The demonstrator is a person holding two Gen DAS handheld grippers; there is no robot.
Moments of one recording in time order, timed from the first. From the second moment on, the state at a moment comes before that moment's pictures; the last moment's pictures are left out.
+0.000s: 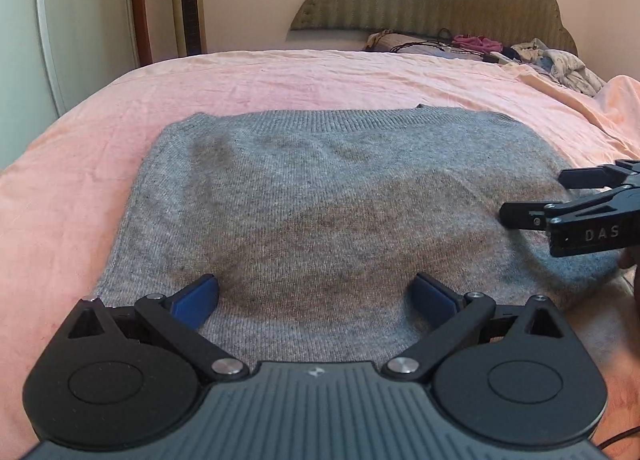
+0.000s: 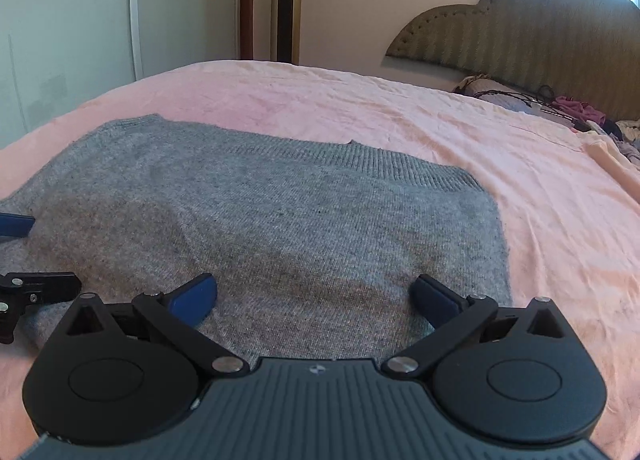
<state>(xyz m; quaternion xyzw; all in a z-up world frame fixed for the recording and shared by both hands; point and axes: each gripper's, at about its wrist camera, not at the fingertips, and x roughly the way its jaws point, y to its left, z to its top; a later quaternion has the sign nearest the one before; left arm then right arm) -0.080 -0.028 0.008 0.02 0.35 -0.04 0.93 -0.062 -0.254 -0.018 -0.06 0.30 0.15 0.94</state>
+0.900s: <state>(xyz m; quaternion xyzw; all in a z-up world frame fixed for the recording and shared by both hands) -0.125 0.012 0.031 -0.07 0.33 0.03 0.94 -0.090 -0.256 -0.026 -0.03 0.31 0.13 0.94</state>
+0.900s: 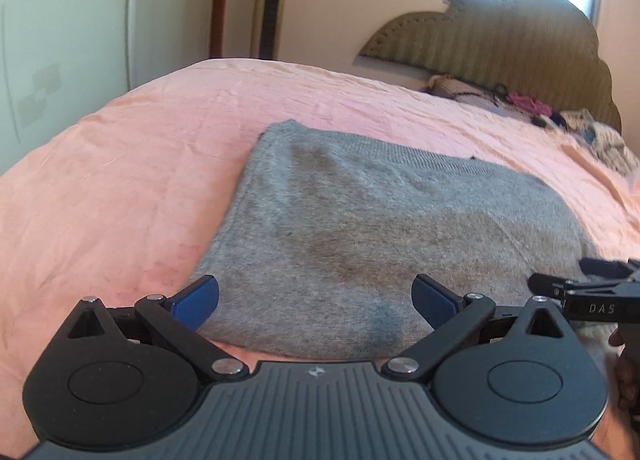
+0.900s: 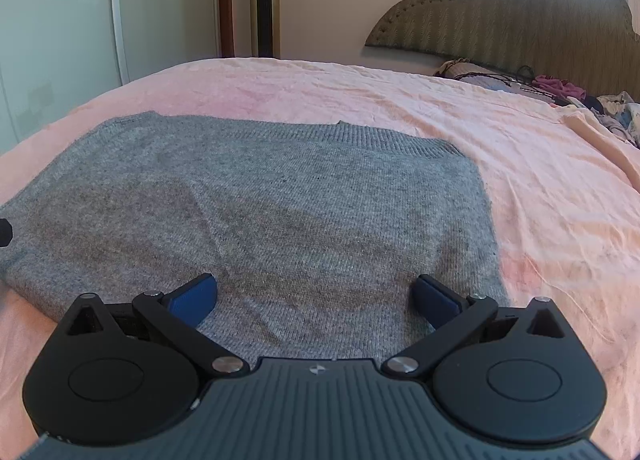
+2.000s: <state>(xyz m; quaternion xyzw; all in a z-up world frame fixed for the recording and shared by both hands) -0.110 0.106 0.000 -0.41 0.34 0.06 0.84 -0.091 -0.392 -0.066 0.47 0.38 0.15 0.78</state>
